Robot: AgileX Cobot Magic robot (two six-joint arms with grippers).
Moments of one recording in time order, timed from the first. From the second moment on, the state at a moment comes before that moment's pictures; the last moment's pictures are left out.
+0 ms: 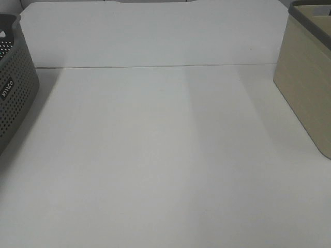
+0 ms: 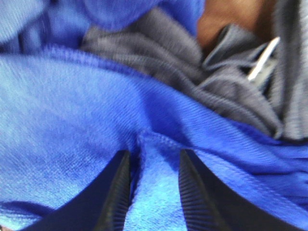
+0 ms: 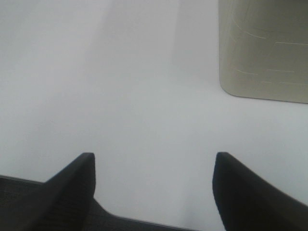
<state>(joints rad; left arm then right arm) 0.31 2.32 -2.02 -0.05 1.21 0.81 0.12 0.00 -0.45 0.03 1.11 -0.05</state>
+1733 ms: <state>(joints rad) 0.17 1.61 -2.02 -0.05 1.22 0.73 0.12 0.00 -0.45 0.03 1.11 -0.05</state>
